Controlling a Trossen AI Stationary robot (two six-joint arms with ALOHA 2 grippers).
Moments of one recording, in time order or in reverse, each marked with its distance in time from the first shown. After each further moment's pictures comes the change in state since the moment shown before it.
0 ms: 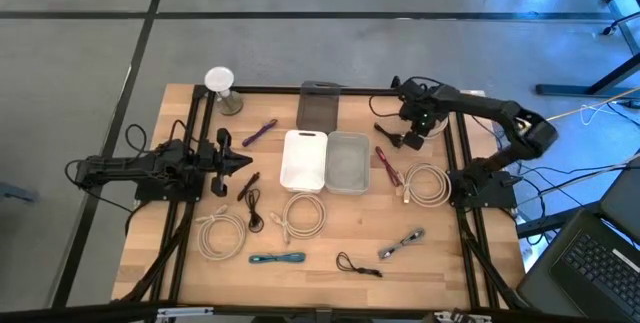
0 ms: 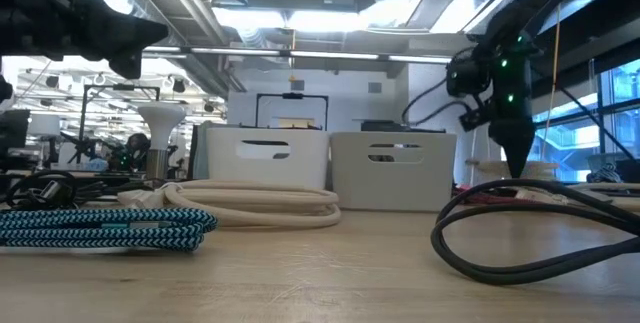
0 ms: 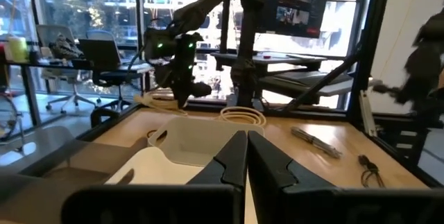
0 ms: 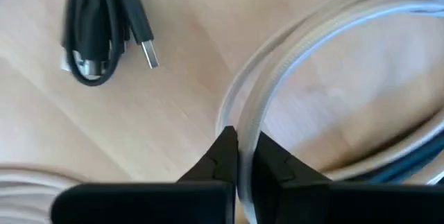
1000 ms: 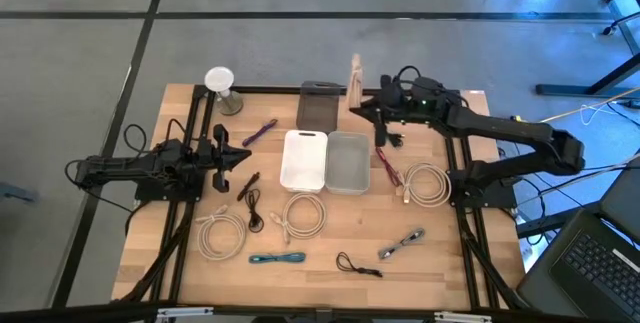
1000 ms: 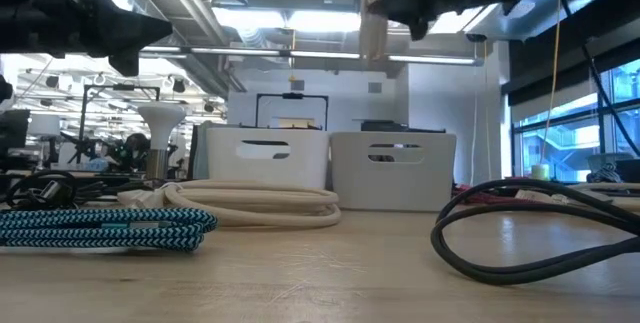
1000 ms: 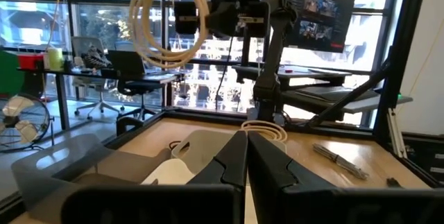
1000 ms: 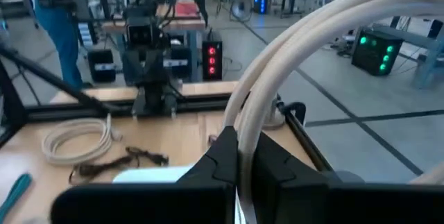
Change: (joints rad) left arm 0.000 0.000 0.000 0.046 -0.089 -0.004; right arm 0.405 -0.245 0.003 1.118 -0.419 0.206
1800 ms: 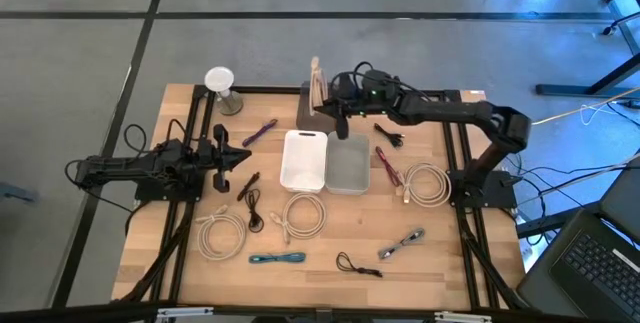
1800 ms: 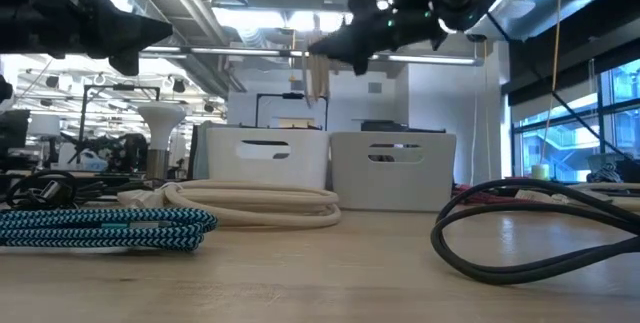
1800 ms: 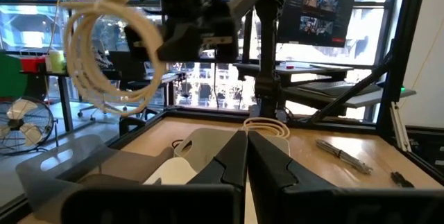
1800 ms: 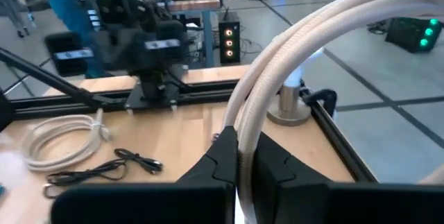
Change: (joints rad) left arm 0.000 0.000 0.000 -0.010 0.000 0.026; right arm -0.033 0.460 0.258 0.107 -0.091 0.020
